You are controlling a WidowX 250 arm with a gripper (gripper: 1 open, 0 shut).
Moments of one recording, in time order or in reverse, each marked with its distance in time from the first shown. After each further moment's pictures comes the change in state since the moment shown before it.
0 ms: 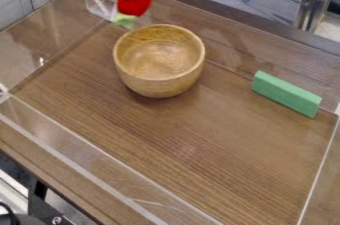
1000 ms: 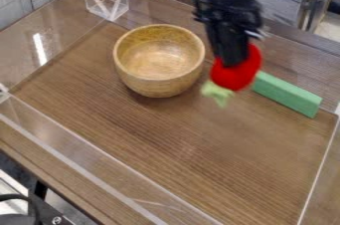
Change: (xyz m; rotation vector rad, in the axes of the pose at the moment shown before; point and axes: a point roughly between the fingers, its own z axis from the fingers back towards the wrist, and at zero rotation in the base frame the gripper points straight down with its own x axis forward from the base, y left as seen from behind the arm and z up) arm -0.043 -0.166 -0.045 -0.094 0.089 -0.292
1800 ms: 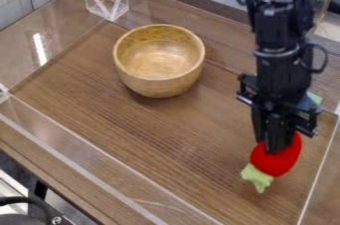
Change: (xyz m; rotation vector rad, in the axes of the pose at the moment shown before) arm -0.004 -0.039 -0.085 -0.018 0.096 0.043
